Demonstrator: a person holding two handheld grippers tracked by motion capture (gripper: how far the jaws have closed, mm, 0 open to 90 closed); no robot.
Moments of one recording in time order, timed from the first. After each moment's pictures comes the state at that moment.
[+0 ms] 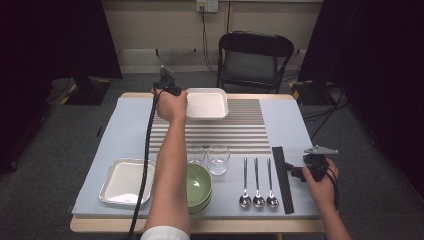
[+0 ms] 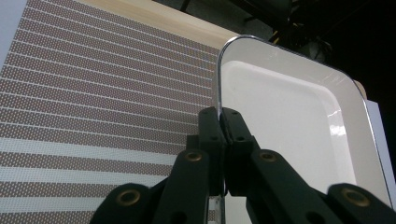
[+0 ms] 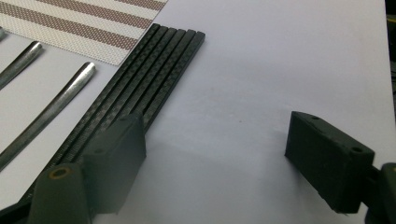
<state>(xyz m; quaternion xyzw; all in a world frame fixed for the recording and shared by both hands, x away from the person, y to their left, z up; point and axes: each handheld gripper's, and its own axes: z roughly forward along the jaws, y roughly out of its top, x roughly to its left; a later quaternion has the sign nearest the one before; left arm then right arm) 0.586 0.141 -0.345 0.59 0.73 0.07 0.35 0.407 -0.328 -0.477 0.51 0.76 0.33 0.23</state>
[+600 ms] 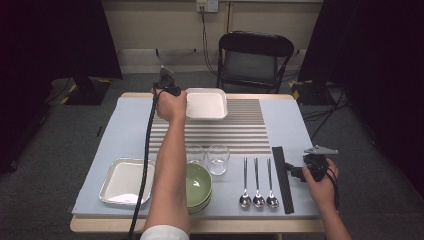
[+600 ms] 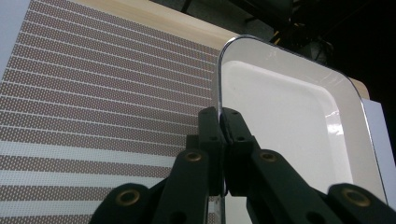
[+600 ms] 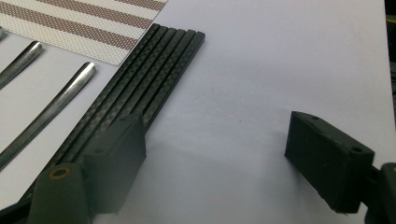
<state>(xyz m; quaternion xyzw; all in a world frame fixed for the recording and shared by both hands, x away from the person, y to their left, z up) 0.587 0.143 -0.347 0.59 0.73 0.07 0.35 0.406 -0.328 -0.477 0.51 0.76 0.33 0.23</state>
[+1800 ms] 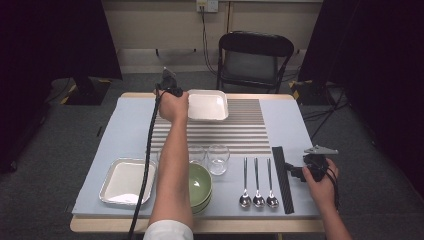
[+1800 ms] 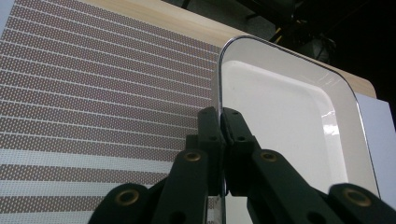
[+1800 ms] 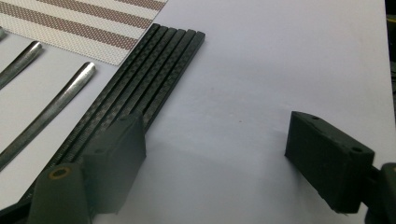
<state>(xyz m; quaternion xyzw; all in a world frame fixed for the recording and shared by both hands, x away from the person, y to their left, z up) 0.596 0.138 -0.358 0.59 0.73 0.06 0.34 0.406 -0.328 -0.477 0.51 0.76 0.33 0.23</state>
